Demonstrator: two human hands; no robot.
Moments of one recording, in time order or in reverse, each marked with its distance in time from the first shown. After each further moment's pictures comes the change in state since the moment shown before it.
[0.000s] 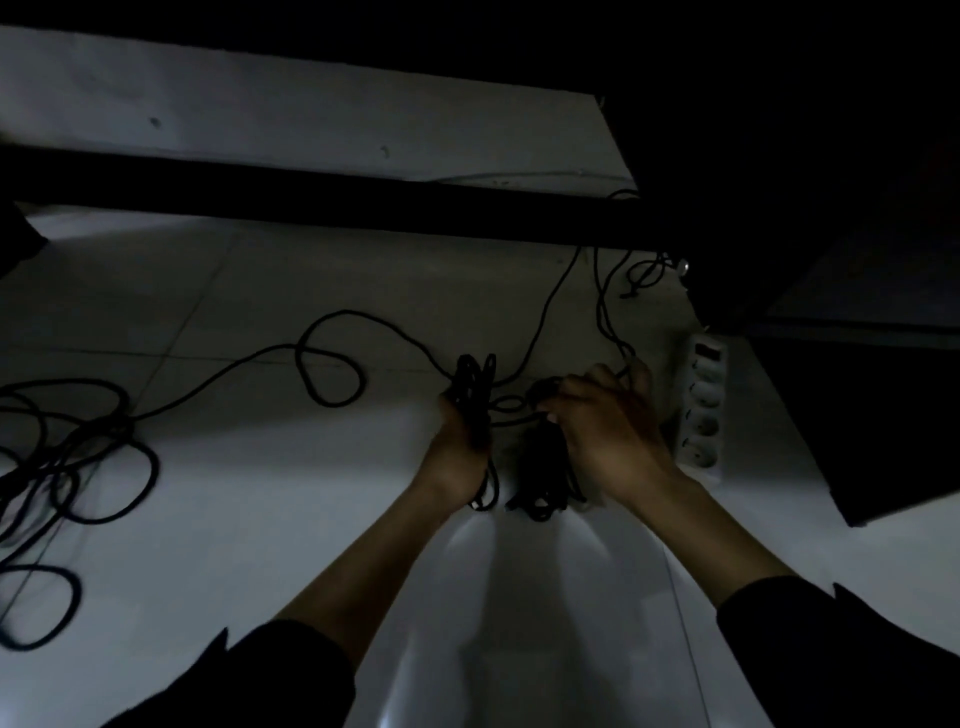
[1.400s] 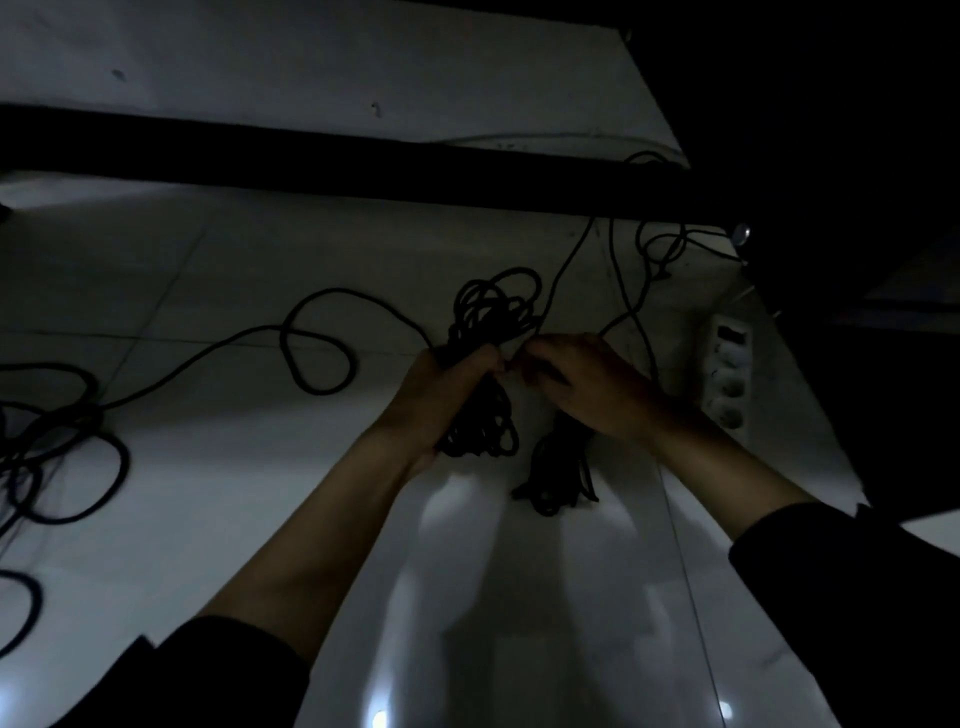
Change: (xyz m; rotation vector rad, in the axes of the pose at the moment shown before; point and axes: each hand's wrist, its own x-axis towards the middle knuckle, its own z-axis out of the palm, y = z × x) left_hand 0.016 0.044 -0.027 -0.337 -0.058 -0.094; right_hand 0.054 0.007 0.003 0.482 -0.272 -0.087
